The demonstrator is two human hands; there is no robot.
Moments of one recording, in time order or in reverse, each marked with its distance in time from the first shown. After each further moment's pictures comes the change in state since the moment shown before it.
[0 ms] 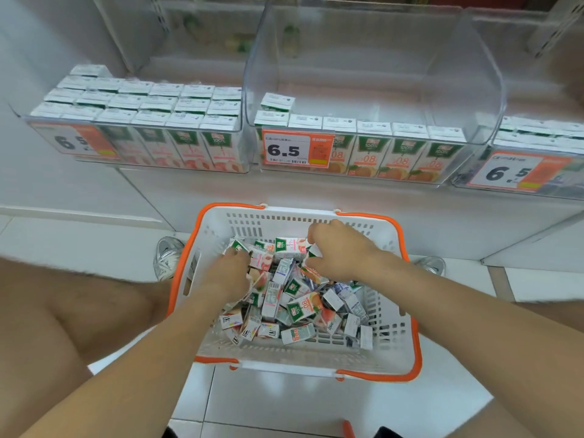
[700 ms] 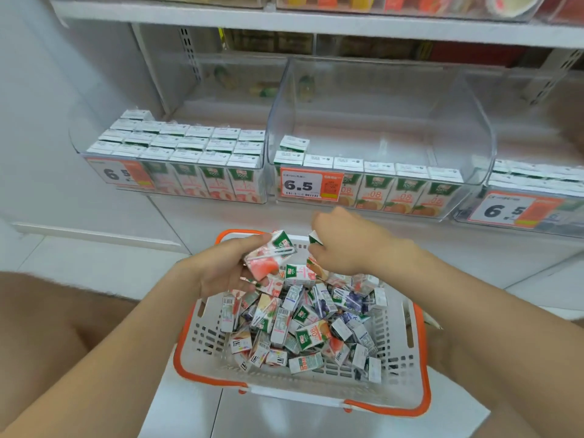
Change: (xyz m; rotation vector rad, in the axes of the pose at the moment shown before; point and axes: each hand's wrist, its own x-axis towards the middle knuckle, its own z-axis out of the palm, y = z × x) left_hand -0.057 0.020 -0.126 -1.285 -0.376 -0.034; right_hand -0.029 -0.037 -0.088 -0.087 0.166 -0.122
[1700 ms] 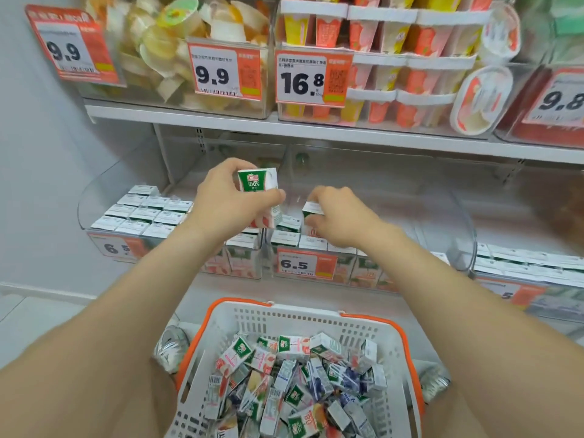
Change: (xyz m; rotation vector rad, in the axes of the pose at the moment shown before) left_hand -0.060 0.189 0.031 0.330 0.685 0.765; right_hand 0.082 0.029 -0.111 0.127 0.321 0.125
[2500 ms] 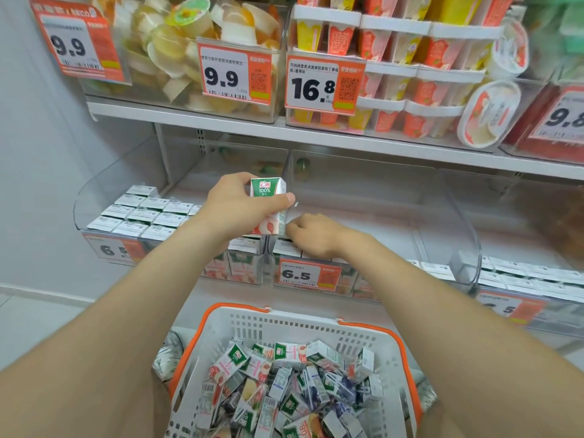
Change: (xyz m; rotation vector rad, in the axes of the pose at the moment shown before) left_hand 0.018 -0.008 0.003 -0.071 -0.109 -0.125; right_hand 0.026 -0.020 0.032 0.076 -0.296 -0.038
